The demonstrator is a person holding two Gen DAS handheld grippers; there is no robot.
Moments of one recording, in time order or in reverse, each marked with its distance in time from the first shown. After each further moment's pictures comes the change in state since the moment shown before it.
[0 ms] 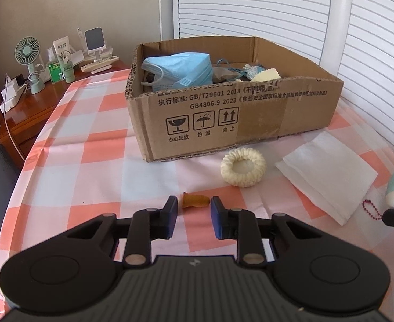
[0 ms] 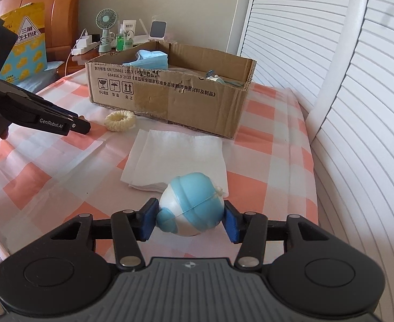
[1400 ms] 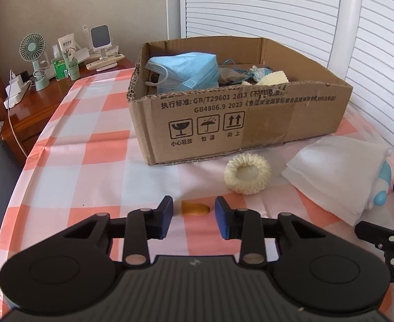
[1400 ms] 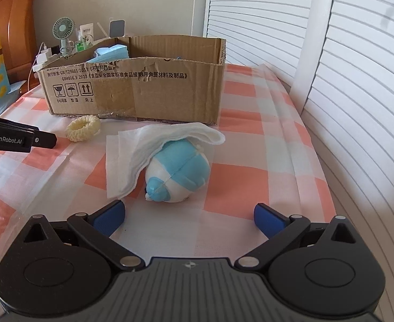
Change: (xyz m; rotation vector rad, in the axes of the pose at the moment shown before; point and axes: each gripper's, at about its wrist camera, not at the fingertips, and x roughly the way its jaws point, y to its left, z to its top) left arm 0.005 -0.002 0.006 -0.027 0.007 0.025; right arm 0.045 -0.002 -0.001 0.170 0.016 -0.082
